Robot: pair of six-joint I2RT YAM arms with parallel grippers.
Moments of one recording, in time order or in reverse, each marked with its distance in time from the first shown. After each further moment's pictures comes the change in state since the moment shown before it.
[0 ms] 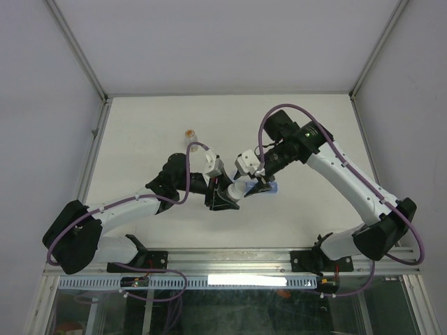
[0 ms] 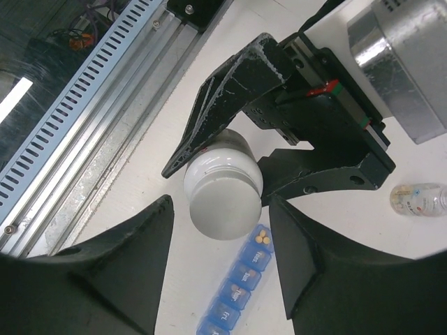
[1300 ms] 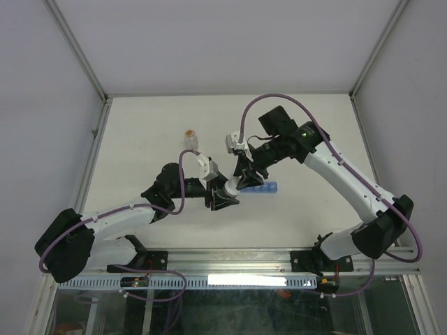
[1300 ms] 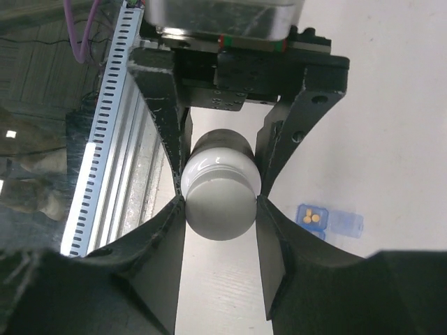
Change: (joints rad) left arm -0.023 -0.091 -0.106 0.104 -0.241 -0.004; right arm 0.006 0.011 -0.022 0.207 0.077 0.544
